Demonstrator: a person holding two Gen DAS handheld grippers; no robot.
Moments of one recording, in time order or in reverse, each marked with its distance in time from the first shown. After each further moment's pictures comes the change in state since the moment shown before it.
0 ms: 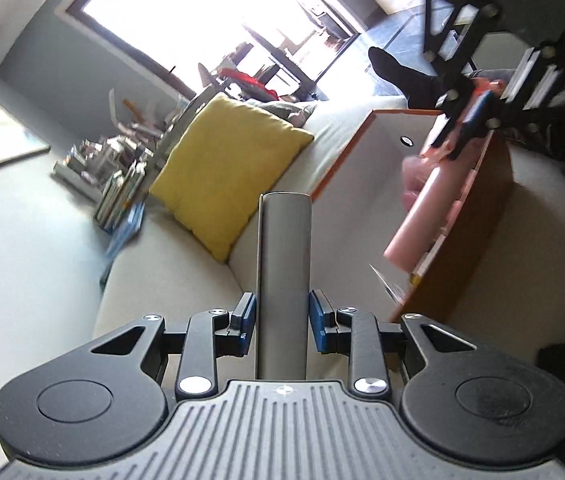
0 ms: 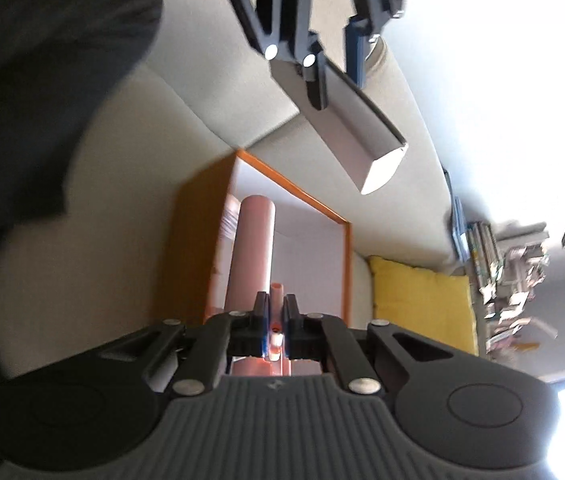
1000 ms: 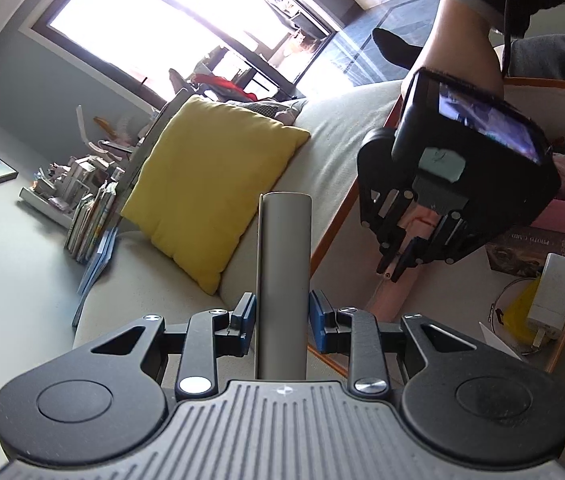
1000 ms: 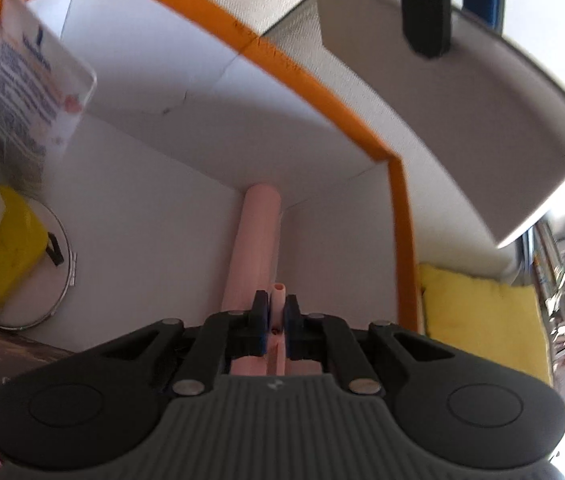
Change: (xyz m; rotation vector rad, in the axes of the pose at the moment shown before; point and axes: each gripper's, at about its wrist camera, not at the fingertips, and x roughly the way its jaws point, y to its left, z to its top) left arm 0.139 0.025 0.011 0.070 -0.033 -0.046; right arm 0.220 -0.045 -0.045 0.057 -0.083 0.120
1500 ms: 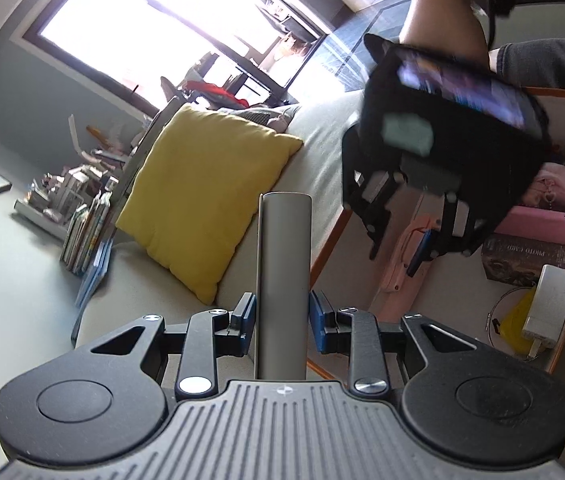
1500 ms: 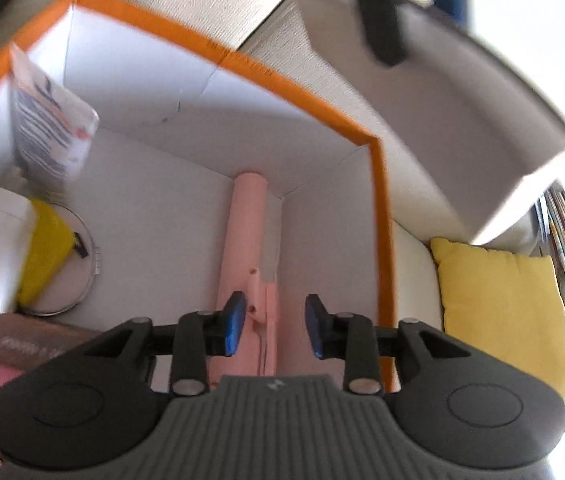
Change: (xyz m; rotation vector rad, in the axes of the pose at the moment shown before) left arm -0.003 -0.003 0.011 0.037 -0.014 -0.017; right arm -0.040 -0.030 0.014 0.086 0.046 0.075
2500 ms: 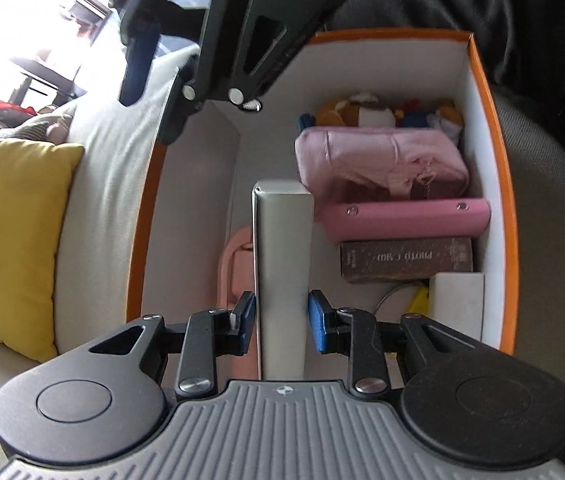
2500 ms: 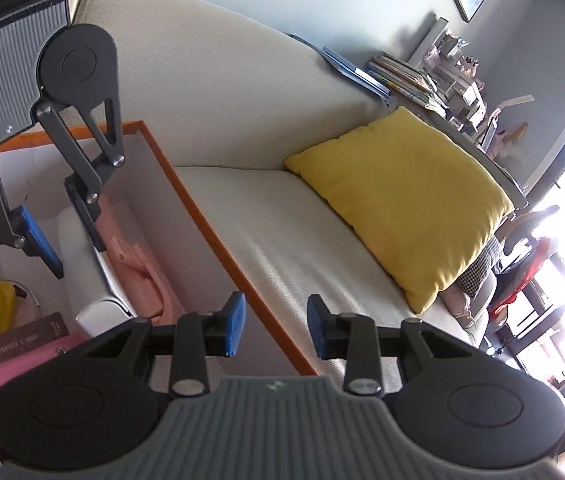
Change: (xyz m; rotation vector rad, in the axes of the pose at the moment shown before) left arm 0.086 -0.054 0.050 0.340 0.128 -0.584; right arm -0.047 -0.055 -0.096 0.645 -0.017 -0.271
